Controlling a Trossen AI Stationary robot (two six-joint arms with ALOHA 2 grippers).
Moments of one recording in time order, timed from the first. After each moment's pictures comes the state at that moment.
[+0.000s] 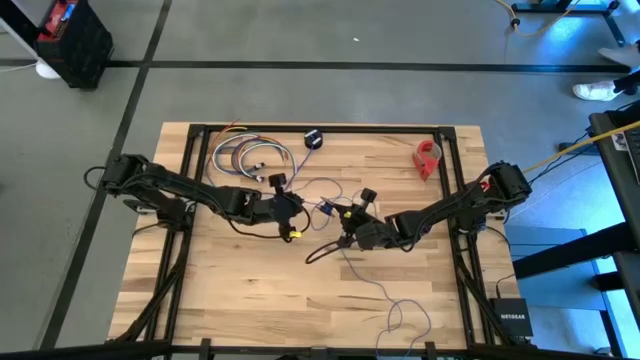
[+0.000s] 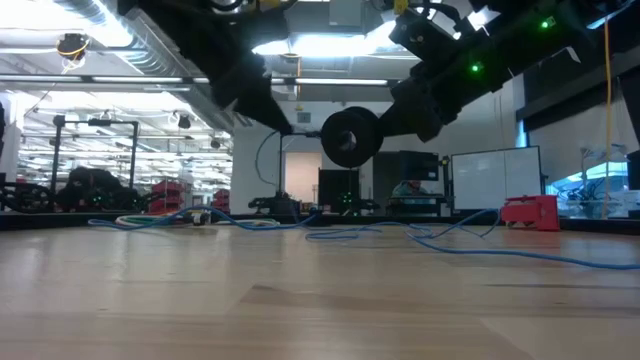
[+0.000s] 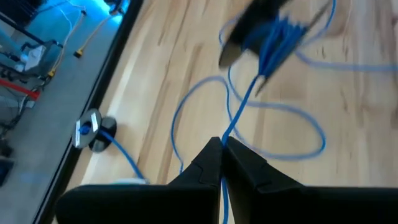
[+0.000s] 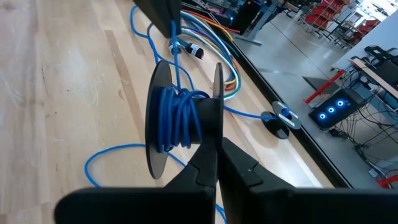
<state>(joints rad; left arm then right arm) -0.13 1.49 0.92 -0.22 -0.60 0.05 0.29 1.65 0.78 0.27 0.87 0.02</state>
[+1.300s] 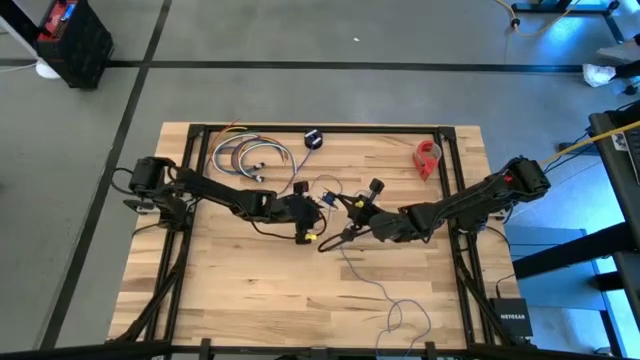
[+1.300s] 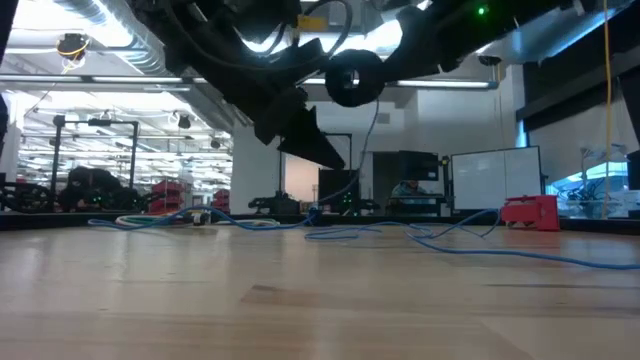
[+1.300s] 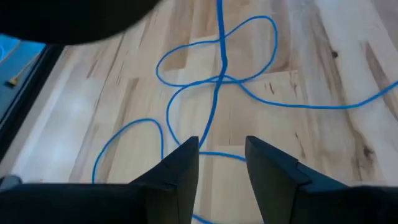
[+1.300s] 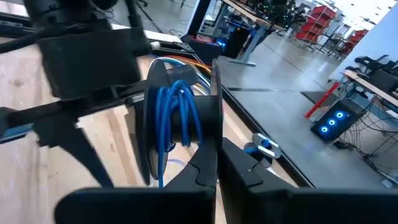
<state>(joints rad) -0.06 1.71 0.92 0.15 -0.32 0.15 0.29 1.48 0.79 0.29 0.88 -0.04</state>
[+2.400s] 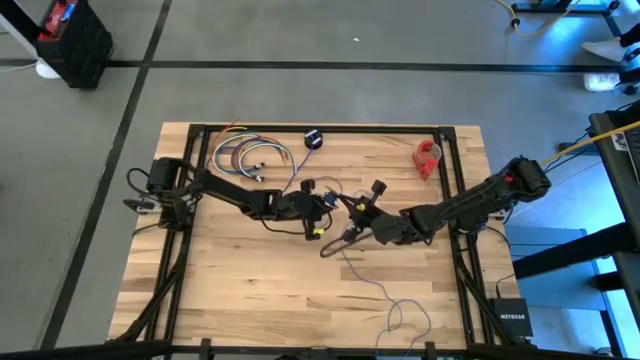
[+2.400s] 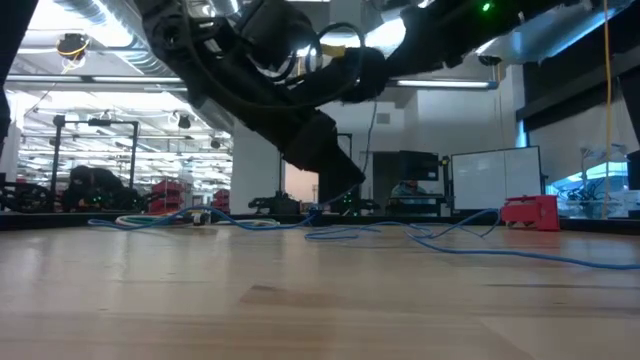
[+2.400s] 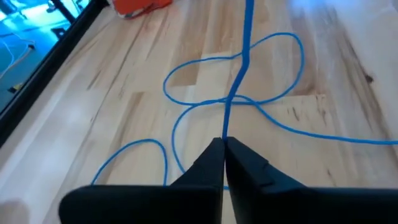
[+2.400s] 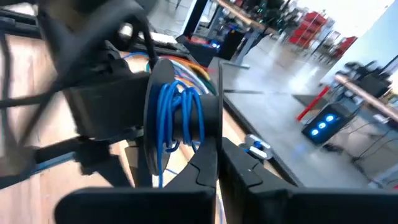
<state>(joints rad) -0.01 1.84 0.92 0.37 -0.29 0.14 0.33 1.47 0.79 0.29 0.93 -0.07</state>
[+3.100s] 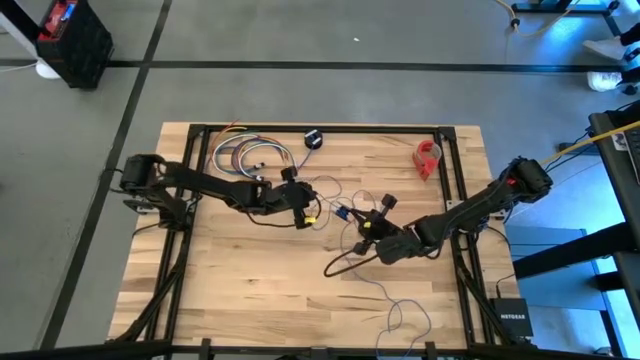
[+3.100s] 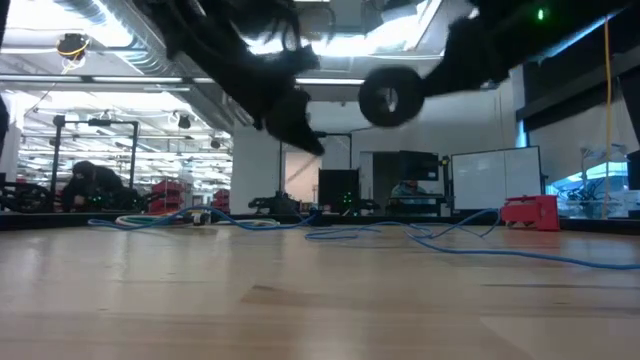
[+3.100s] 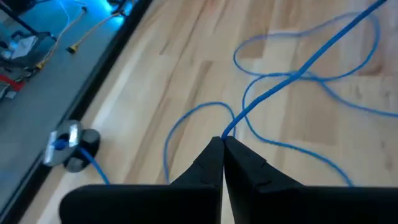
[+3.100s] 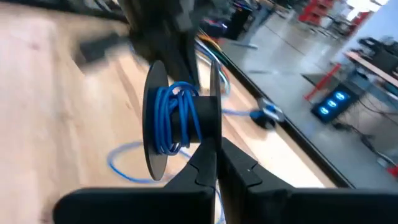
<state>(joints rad) -0.01 1.62 0.92 0.05 -0.49 0.06 0.44 1.47 0.74 0.05 1.01 0.23</state>
